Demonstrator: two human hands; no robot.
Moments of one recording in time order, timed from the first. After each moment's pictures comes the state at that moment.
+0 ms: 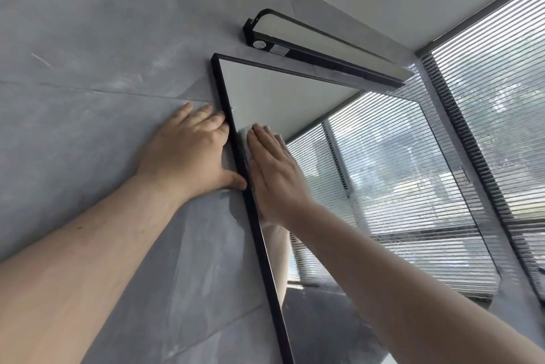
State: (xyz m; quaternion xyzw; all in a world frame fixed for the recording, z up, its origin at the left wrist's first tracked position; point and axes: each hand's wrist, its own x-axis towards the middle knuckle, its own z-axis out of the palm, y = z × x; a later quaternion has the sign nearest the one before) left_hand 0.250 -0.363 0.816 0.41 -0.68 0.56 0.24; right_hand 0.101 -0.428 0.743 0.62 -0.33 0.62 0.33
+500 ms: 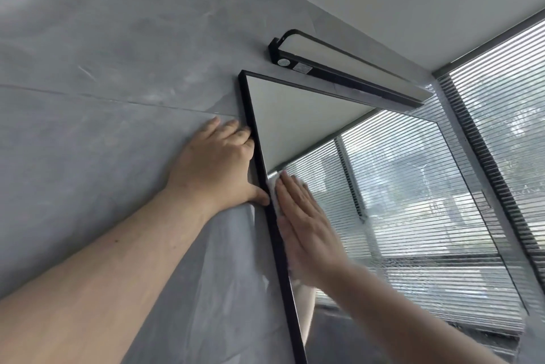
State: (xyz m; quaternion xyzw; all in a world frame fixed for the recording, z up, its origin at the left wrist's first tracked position) left_hand 0.250 -0.365 0.817 0.40 -0.67 0.57 0.24; right_hand 0.093 -0.428 0.688 0.68 -0.28 0.59 0.33
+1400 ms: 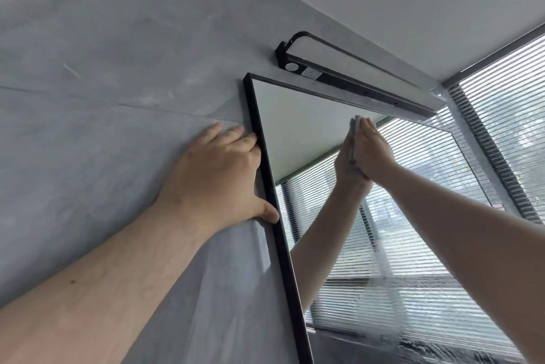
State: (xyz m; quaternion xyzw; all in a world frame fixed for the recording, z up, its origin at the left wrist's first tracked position) left_hand 0.252 -0.371 0.821 0.39 -0.68 0.56 0.26; right_hand -0.045 -0.498 0.843 0.55 -0.46 0.68 0.16
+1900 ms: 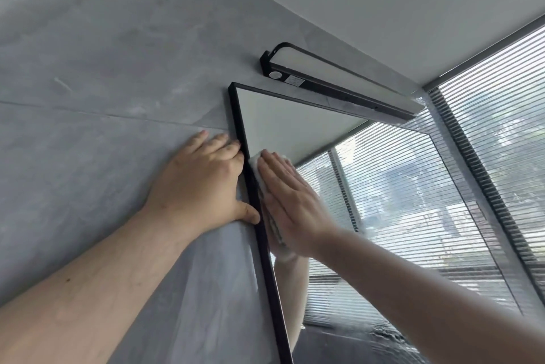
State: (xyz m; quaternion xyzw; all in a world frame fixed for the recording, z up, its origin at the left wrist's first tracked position) left_hand 0.253 -0.372 0.818 0.38 -0.68 0.57 0.26; right_hand 0.075 -0.443 0.753 0.68 -0.22 0.56 0.41
